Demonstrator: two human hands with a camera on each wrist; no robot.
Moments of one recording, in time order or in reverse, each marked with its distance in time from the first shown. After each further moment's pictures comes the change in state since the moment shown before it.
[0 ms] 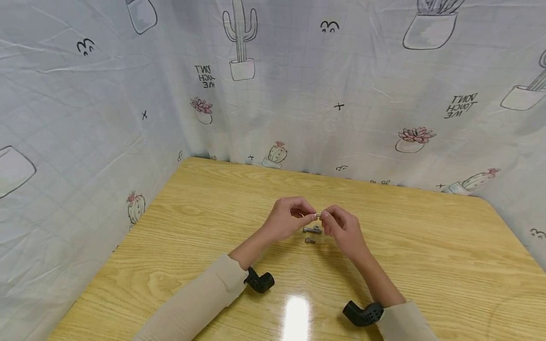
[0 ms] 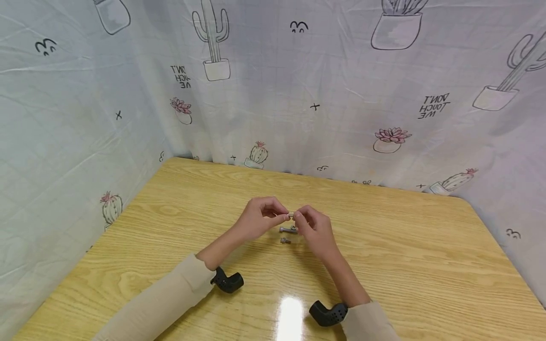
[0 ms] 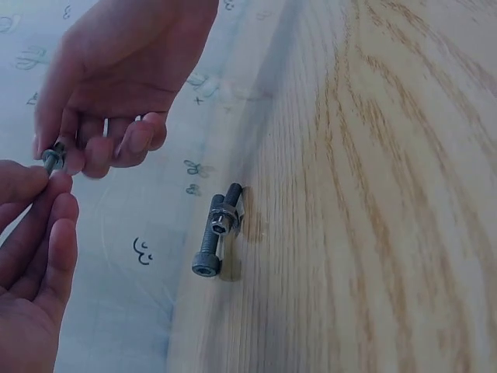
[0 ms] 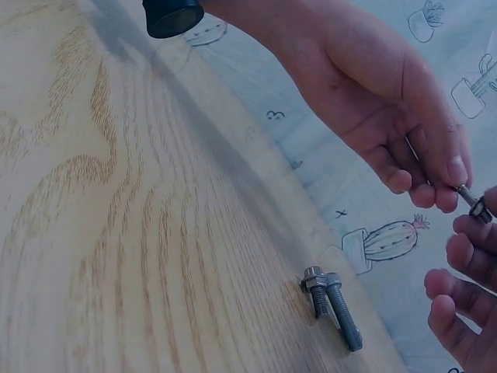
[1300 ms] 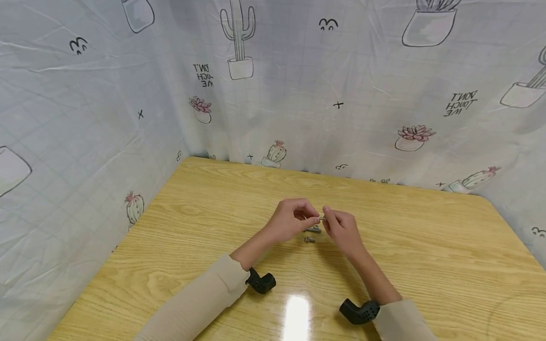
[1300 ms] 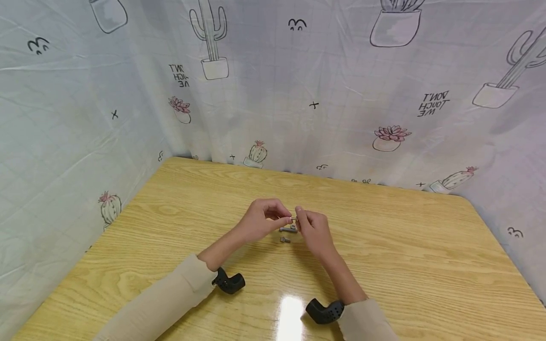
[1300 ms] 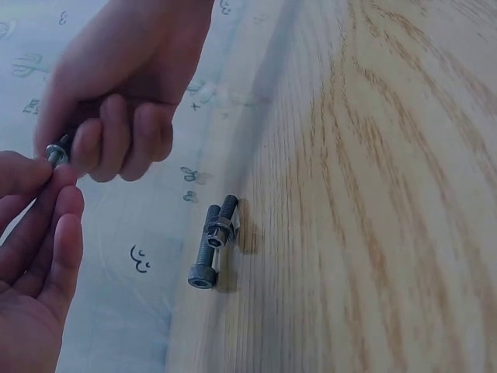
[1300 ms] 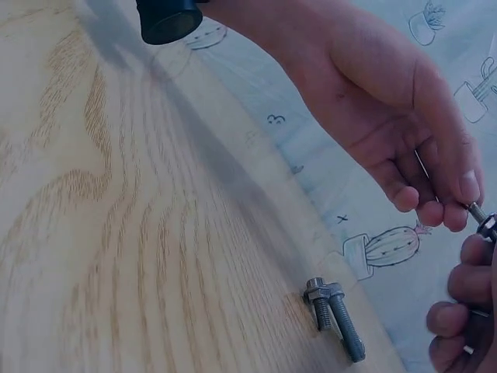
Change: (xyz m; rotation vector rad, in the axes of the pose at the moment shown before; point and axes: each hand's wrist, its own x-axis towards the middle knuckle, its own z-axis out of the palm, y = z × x) left_hand 0.000 0.001 0.005 -0.012 -0.042 -0.015; right_hand 0.001 -0.006 0.003 -0.030 -0.005 0.124
